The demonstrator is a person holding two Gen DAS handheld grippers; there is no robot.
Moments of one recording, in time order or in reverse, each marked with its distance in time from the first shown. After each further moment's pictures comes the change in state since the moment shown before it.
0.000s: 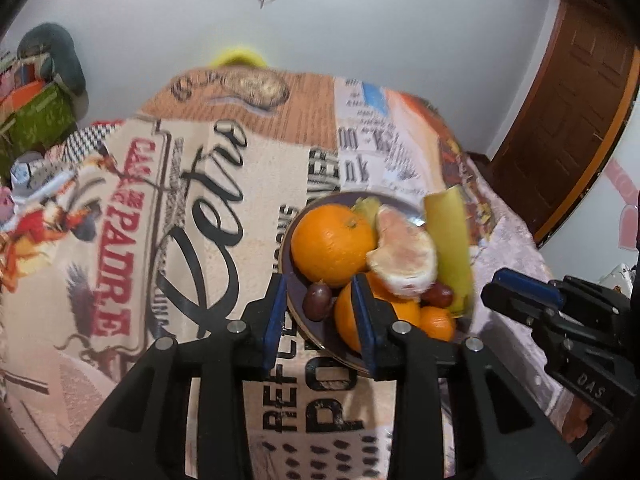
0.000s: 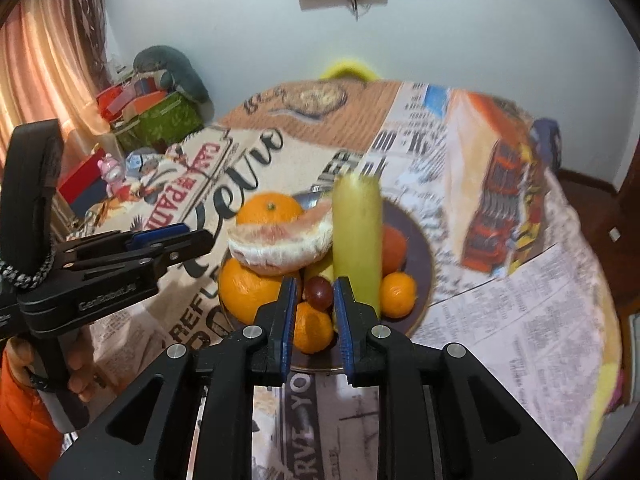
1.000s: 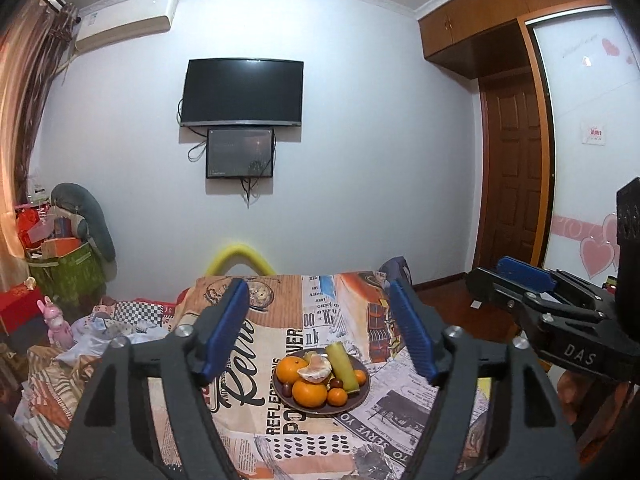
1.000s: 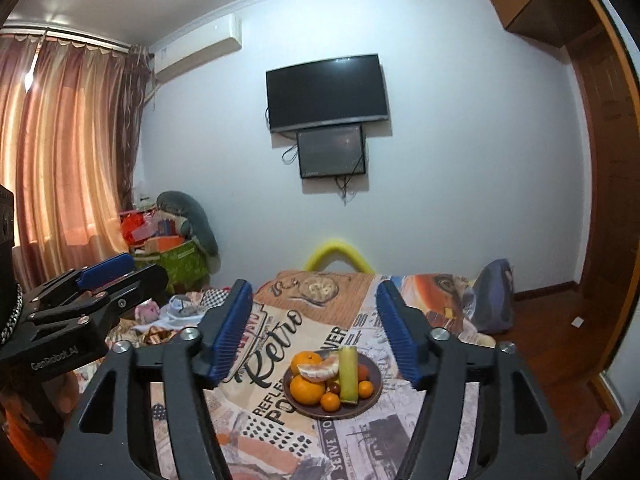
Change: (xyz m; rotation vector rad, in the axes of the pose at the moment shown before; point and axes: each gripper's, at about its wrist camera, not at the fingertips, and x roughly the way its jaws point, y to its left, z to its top) left arm -0.302 -0.098 -0.037 0.174 -0.627 0.019; right arm -0.243 0.065 -0.011 -0.040 -0.607 -0.098
